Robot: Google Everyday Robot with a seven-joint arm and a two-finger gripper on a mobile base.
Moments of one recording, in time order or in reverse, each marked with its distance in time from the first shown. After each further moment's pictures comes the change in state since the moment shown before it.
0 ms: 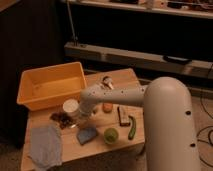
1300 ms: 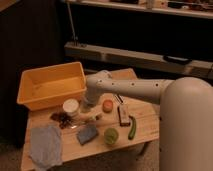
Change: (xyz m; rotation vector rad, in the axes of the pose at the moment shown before) arm -0.001 -0.022 -0.087 0.105 -0.015 -0.067
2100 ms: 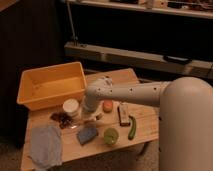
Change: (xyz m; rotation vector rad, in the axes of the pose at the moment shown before) arm 0.010 0.016 0.027 -0.003 0.041 -0.104
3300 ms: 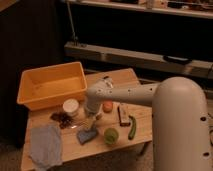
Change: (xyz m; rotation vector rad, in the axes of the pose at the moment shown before) arm 0.023 0.006 0.022 -0.066 0.030 0.097
